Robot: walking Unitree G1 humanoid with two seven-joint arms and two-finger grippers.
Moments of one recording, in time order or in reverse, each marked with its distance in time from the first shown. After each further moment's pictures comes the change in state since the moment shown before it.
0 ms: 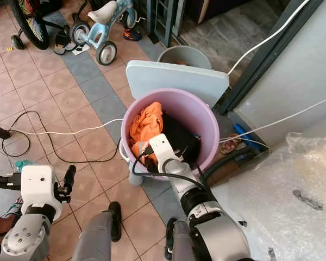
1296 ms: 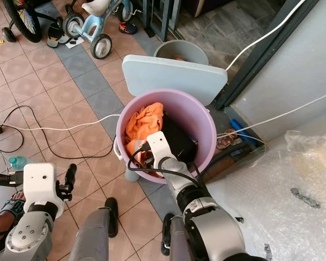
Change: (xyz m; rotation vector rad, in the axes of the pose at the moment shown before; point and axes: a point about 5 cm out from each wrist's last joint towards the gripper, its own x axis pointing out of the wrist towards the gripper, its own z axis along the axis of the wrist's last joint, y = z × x) left arm 0.004 -0.001 -0.001 -0.007 0.007 0.029; right arm 0.004 0.004 0.006 0.079 -0.051 0.004
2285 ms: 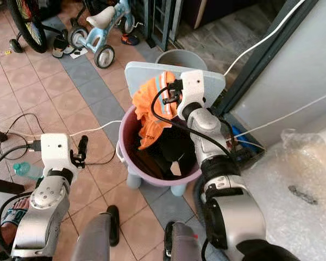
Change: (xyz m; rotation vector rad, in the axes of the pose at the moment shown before) left arm 0.071 -0.027 0.028 -0.052 -0.147 -0.042; right arm -0.069 -0.097 0.130 0.079 -0.732 -0.186
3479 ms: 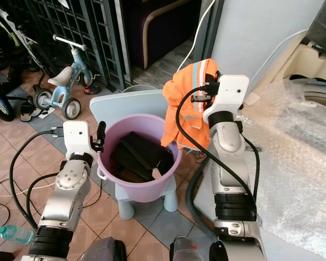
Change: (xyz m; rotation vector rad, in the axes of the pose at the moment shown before) left arm 0.030 -0.029 0.009 -0.024 -0.107 -0.067; right arm -0.047 -0.014 0.022 -0.045 -0.123 -0.250
